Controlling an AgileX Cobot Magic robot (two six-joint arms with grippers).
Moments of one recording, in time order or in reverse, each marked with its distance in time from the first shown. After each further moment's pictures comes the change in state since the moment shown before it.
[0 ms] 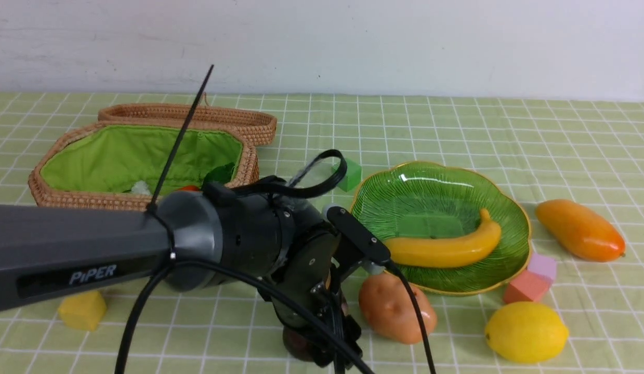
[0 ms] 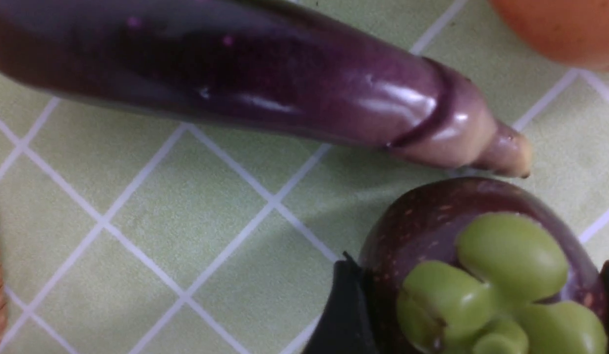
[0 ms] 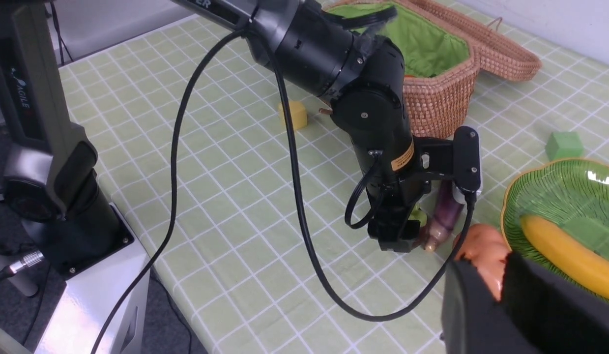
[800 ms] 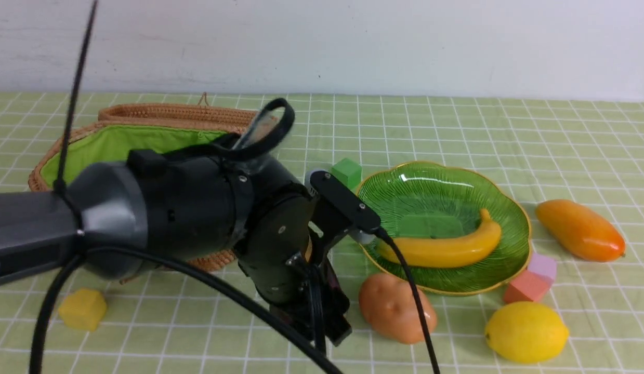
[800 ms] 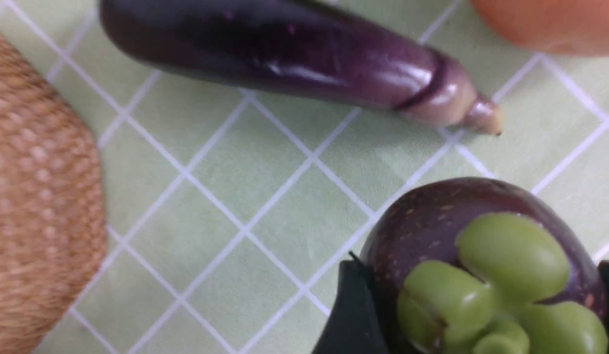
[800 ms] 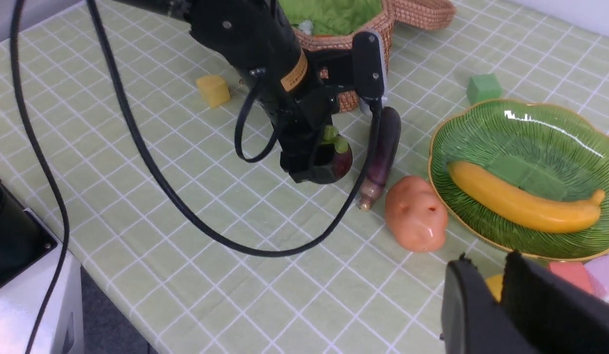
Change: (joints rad) right arm 0.000 0.000 0.000 -0.181 -0.005 0.133; left arm 0.000 -0.171 -0.005 0.012 0.082 0.000
